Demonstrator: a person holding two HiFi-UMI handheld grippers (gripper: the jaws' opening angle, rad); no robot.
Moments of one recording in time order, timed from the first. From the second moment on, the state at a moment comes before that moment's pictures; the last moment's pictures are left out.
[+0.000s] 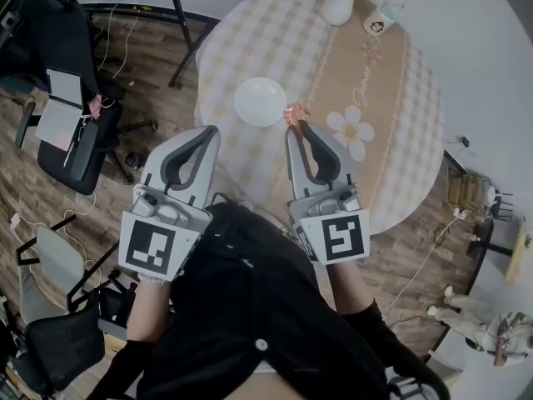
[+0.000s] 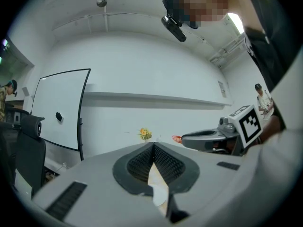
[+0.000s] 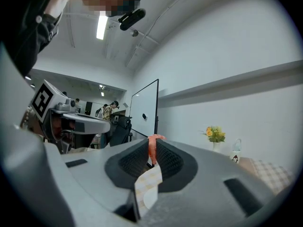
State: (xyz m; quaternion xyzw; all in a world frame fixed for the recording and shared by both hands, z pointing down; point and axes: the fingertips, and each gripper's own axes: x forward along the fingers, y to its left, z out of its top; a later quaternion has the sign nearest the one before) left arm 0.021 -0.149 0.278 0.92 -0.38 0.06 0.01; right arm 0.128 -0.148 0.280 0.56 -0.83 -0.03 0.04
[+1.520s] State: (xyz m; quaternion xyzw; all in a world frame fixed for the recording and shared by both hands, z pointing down) left arm -0.024 -0.188 0.305 0.89 -0.44 0.08 0.04; right arm 0.121 -0.247 0.480 0.51 -0.83 0.07 0.21
